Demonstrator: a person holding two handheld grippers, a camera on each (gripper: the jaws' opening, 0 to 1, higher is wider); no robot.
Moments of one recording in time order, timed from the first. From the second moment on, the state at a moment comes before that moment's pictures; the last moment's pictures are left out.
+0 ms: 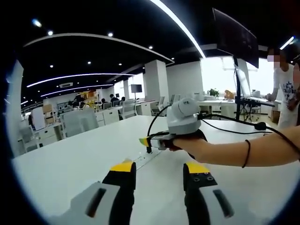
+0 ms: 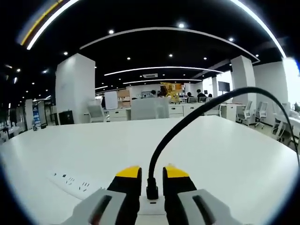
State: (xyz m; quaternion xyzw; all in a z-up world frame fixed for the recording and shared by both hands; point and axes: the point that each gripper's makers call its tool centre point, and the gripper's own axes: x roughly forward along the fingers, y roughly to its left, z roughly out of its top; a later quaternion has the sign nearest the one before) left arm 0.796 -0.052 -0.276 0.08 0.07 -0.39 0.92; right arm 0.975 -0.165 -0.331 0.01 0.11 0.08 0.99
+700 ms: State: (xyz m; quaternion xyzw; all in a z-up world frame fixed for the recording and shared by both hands) left arm 0.799 -0.049 -0.278 0.08 0.08 -0.38 0.92; right arm 0.965 -0.158 -0.320 0.02 0.09 0.10 0.99
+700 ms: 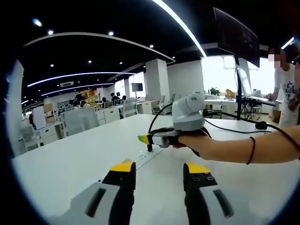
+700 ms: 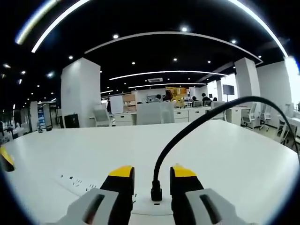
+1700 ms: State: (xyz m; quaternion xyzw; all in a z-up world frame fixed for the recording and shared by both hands) left arm 0.792 -0.040 -0.268 0.03 0.05 -0.32 0.95; right arm 0.892 -0.171 -0.277 0.05 0.02 0.13 0.99
